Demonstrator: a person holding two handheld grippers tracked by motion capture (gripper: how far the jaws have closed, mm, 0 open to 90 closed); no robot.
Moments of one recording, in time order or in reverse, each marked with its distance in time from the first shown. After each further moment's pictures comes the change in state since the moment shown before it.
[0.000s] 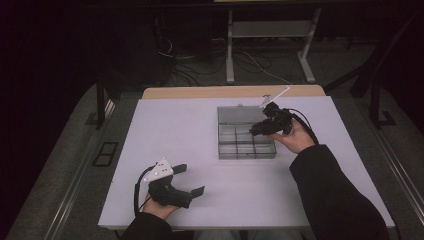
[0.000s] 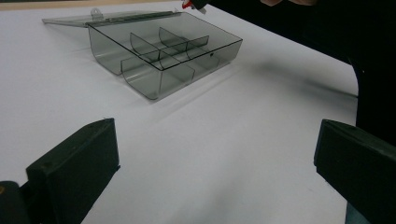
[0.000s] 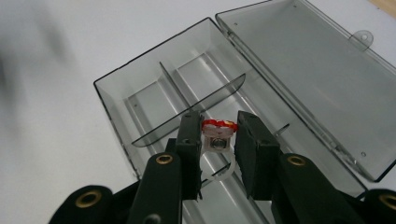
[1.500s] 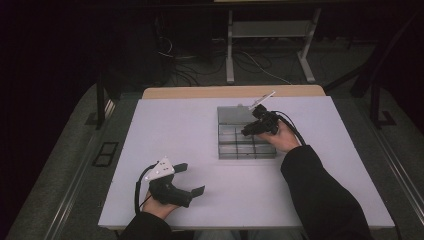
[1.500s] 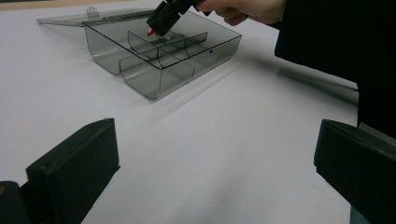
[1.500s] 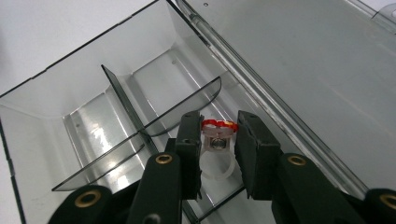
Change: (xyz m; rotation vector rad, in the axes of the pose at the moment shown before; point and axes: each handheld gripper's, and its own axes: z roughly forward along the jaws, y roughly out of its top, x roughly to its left) left arm 0.003 0.002 0.003 0.016 -0.012 0.022; right arm -0.030 0.000 0.062 0.018 0.003 0.034
